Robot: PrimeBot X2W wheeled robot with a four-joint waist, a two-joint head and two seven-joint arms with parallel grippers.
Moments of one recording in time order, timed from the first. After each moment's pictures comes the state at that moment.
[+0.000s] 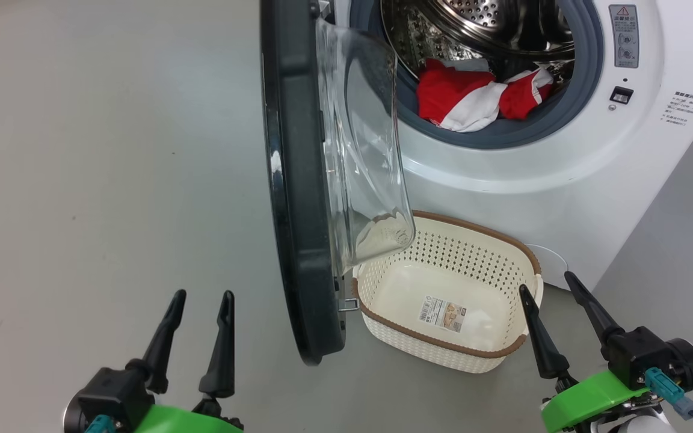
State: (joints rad) left arm -0.10 0.18 -0.28 0.06 -0.43 0.12 -0.25; right arm -0.05 -0.05 0.02 0.23 0.11 0.13 -0.26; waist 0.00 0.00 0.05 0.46
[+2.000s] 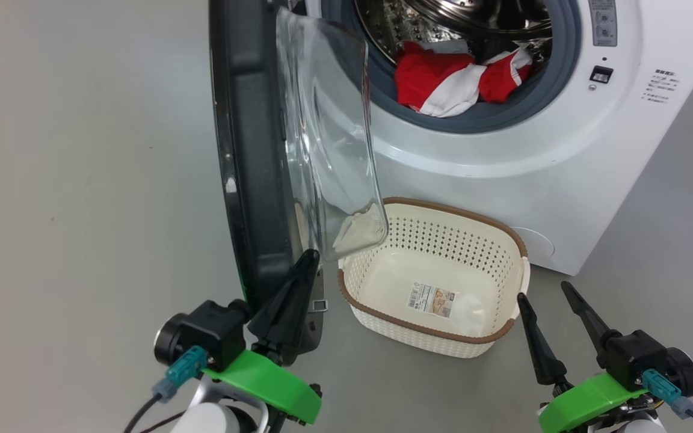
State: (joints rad) left arm -0.33 0.12 -0.47 0.14 -0.43 0.05 -0.16; right arm -0.05 -0.05 0.03 0.28 0.16 0.13 -0.25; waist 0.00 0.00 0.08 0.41
